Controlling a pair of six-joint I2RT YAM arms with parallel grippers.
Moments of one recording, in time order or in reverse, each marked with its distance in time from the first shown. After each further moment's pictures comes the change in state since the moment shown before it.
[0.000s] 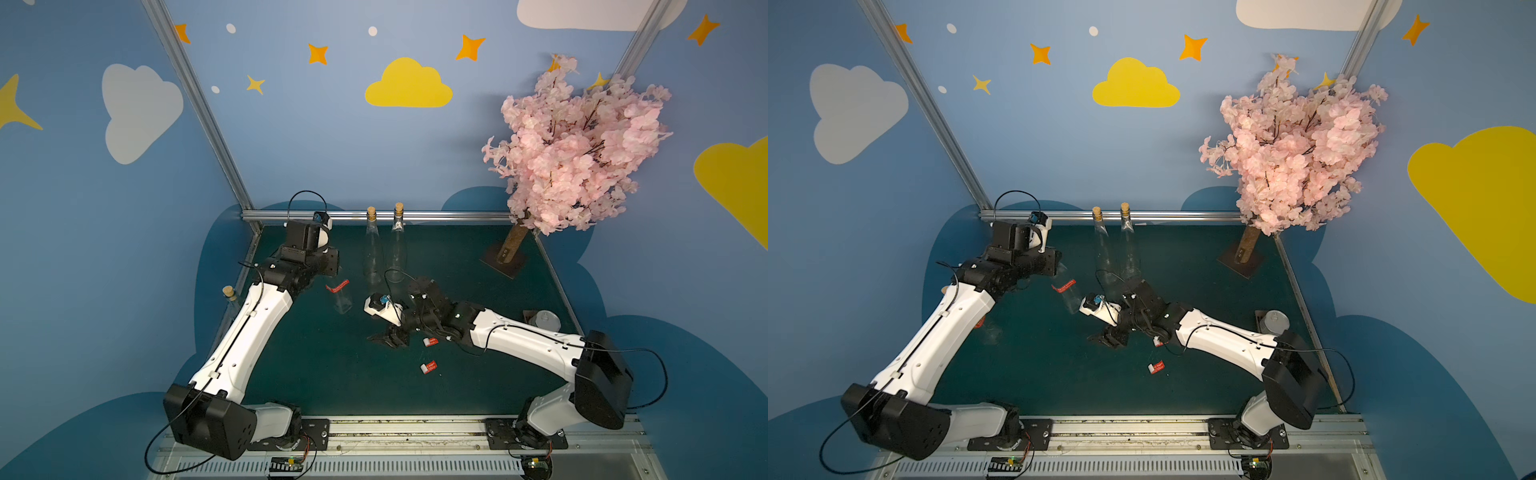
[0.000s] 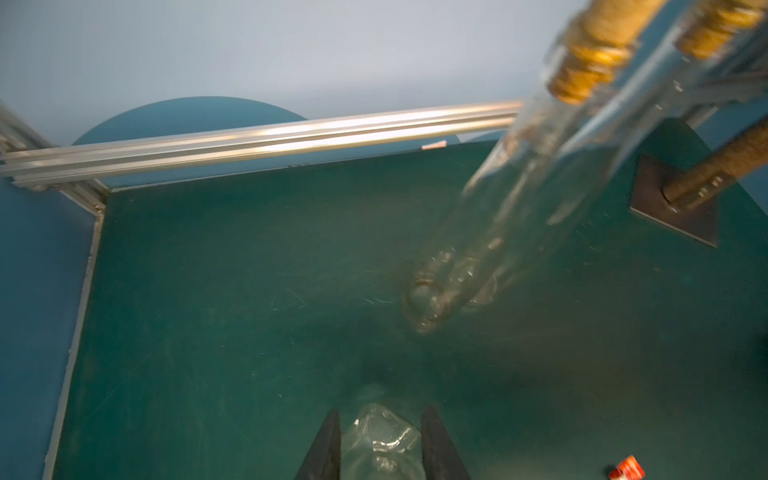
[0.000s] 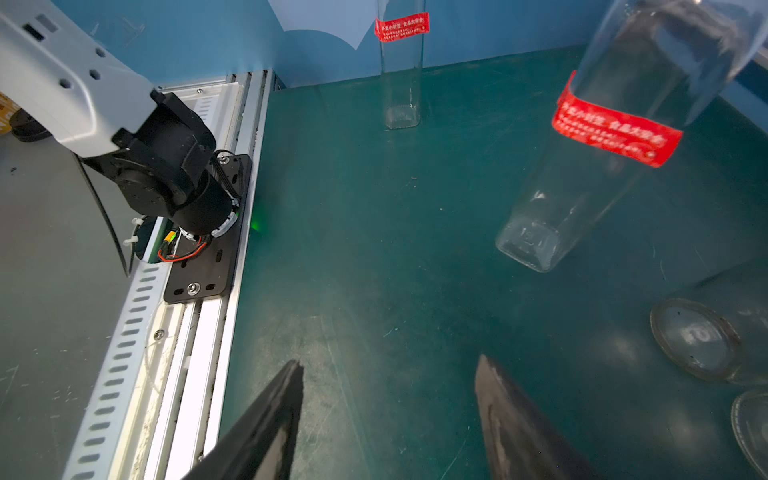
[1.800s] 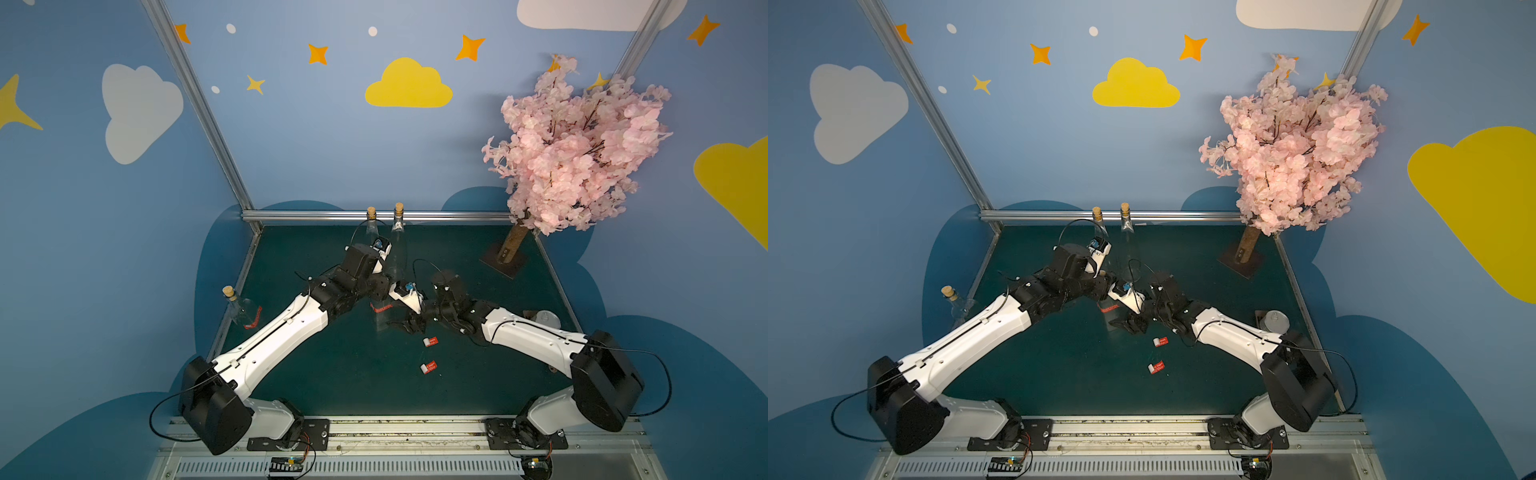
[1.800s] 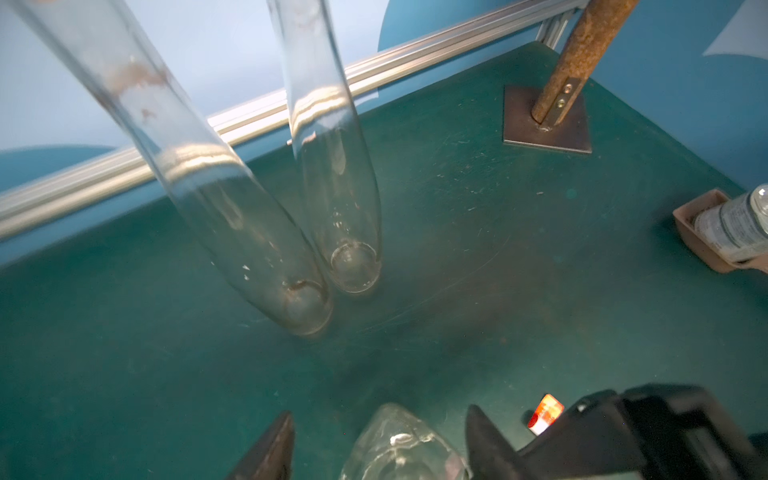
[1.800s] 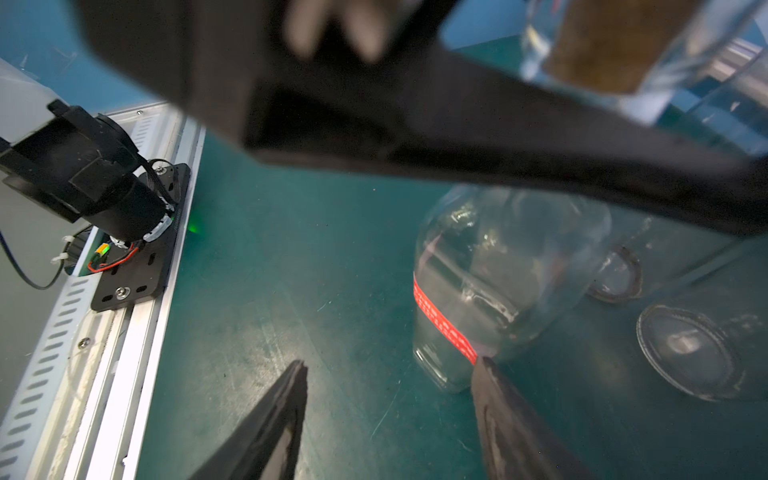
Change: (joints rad) left arm -0.385 0.042 -0.140 0.211 -0.127 -0.016; right arm -0.191 -0.028 -0.148 0.170 -0.098 -0.018
